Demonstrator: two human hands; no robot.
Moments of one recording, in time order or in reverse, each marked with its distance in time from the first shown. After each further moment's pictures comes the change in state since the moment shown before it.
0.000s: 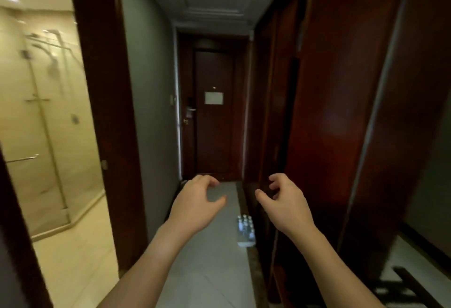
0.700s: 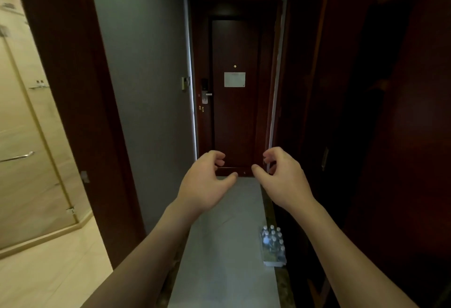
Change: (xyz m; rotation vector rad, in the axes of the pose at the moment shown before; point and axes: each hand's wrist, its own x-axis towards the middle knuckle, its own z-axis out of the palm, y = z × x) left_hand 0.351 -0.178 0.131 -0.058 0.013 -0.096; right_hand 0.380 0.064 0.233 0.072 -0.071 -0.131
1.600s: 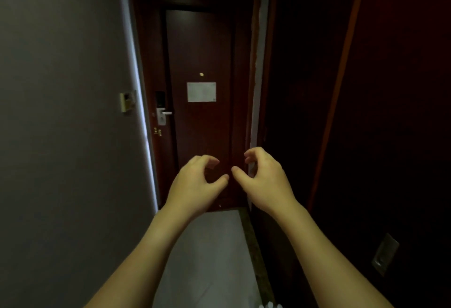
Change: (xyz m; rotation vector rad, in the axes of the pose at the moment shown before) left_hand 0.558 -0.176 0.170 -0.057 -0.045 0.116; right_hand 0.524 0.147 0.198 -0.052 0.082 0.054
